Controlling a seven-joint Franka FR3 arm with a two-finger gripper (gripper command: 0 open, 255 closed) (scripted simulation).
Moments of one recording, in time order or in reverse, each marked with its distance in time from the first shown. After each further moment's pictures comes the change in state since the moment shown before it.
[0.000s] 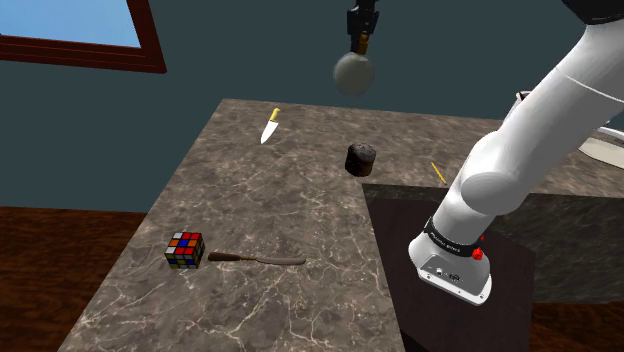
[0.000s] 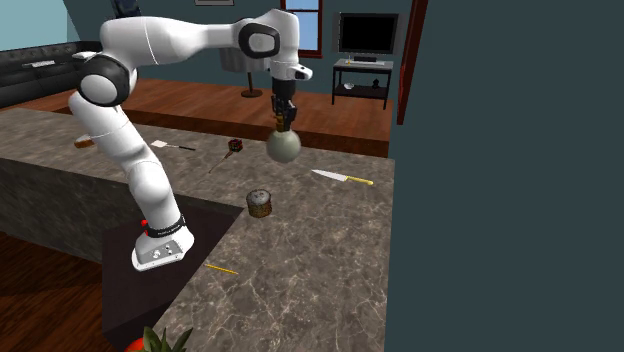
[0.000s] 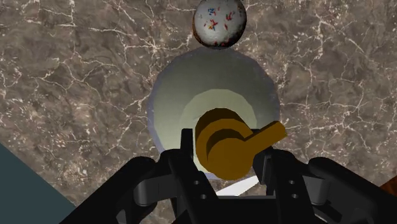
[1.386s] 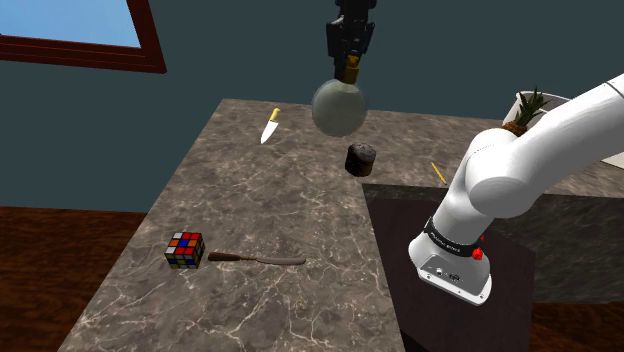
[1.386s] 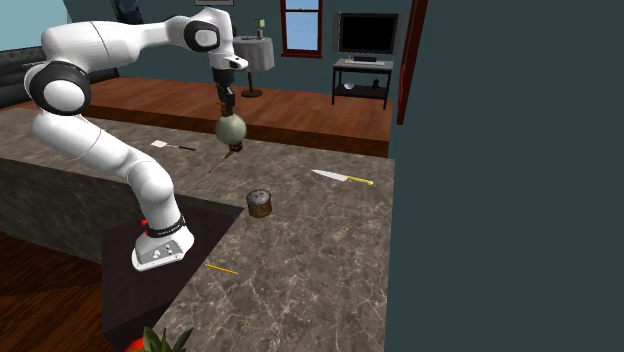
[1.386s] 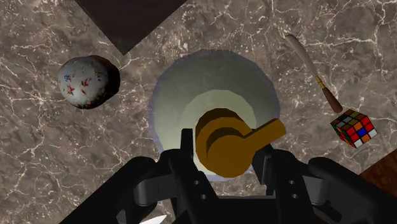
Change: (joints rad) arm 0.149 -0.372 0.364 -0.341 0.123 -0.022 0.500
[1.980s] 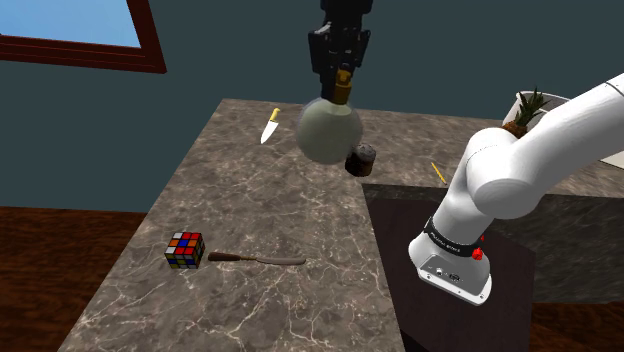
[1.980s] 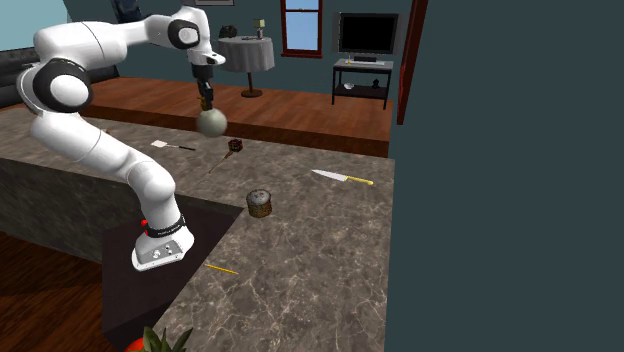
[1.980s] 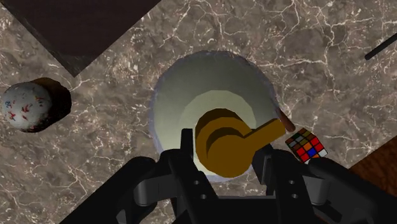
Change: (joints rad) arm 0.068 -0.015 0.176 0.007 0.108 0.002 0.218
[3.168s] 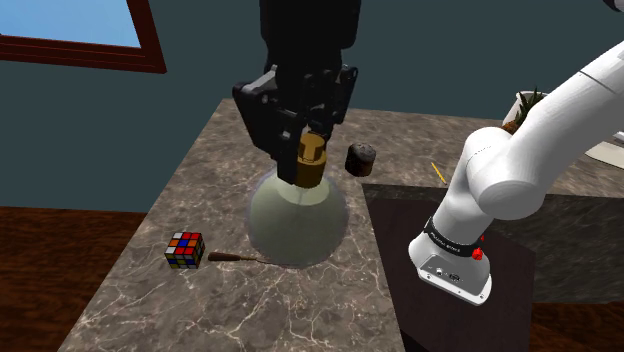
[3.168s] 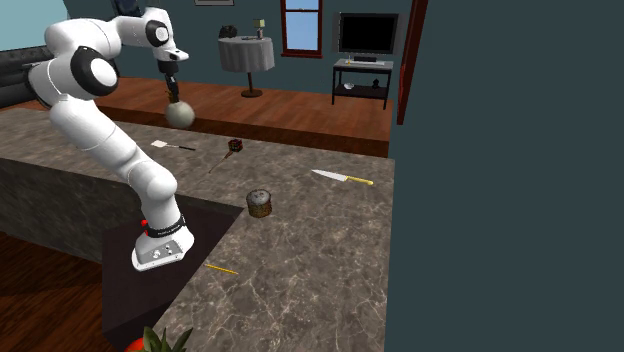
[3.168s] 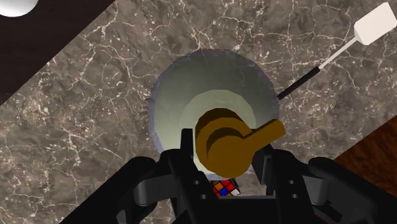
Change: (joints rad) arm 0.073 0.196 0.369 0.203 0.102 0.072 0.434
